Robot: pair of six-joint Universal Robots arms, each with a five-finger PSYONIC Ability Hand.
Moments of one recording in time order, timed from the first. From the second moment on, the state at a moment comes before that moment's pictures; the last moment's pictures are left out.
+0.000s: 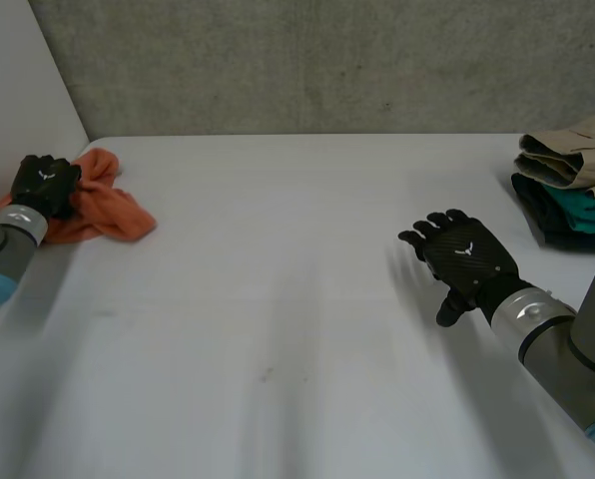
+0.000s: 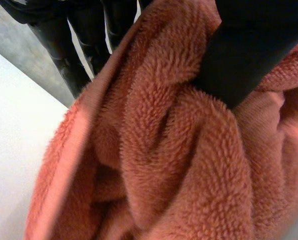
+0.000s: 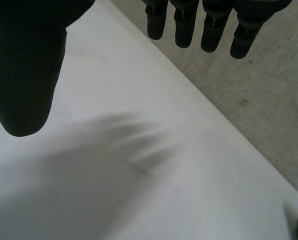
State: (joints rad) left arm 4.82 -2.67 -0.77 3.45 -1.23 3.69; right arm 1.82 -1.23 1.83 -0.35 1.23 2.61; left_hand 1.10 1.13 1.11 1.13 0.91; right_hand 0.23 0.21 0.21 0.21 0.05
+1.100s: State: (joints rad) left arm 4.12 -1.95 -1.45 3.26 -1.57 3.22; right arm 1.80 -1.33 1.70 0.00 1.32 2.88; left_hand 0.26 0.26 0.27 0.26 0.08; right_hand 0.23 0.21 0.21 0.21 0.05
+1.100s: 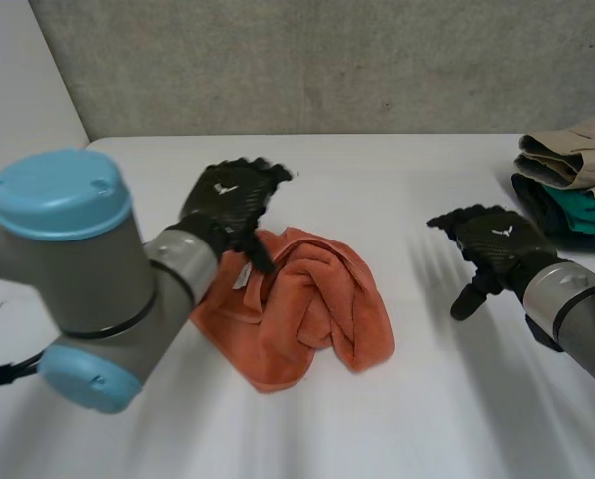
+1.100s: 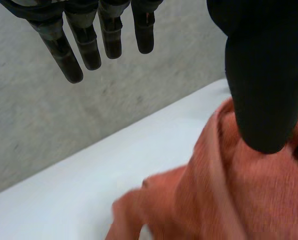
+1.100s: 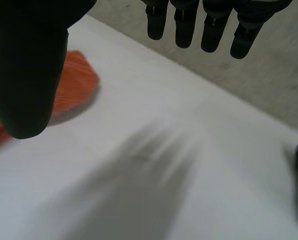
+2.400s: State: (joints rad) left arm 4.26 -1.89 -1.35 3.19 -1.46 3.45; right arm 1.96 -1.30 1.30 0.03 1.42 2.61; left_hand 1.15 1.20 1.19 1.20 0.99; right_hand 1.12 1.18 1.19 1.20 1.00
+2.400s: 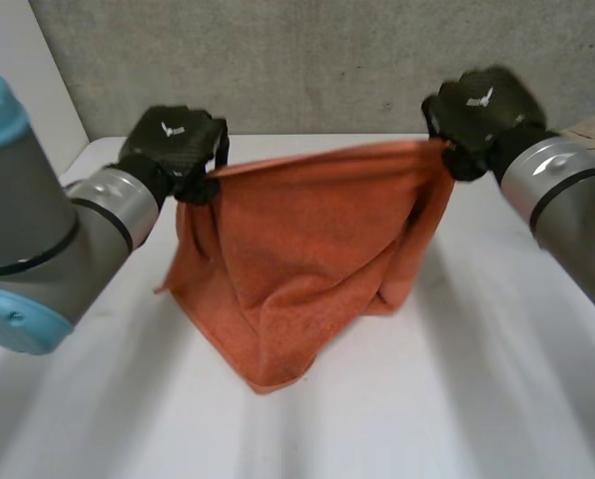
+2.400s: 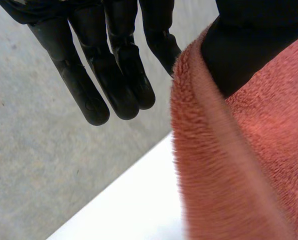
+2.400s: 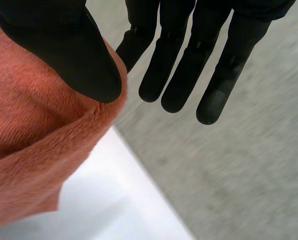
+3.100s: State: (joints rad) left arm 4.29 -1.86 -1.25 3.71 -1.46 3.49; right arm 1.97 -1.16 1.13 -0.52 1.48 2.77; left_hand 1.15 1.20 1.19 1.20 1.00; right_hand 1.12 1.18 1.19 1.20 1.02
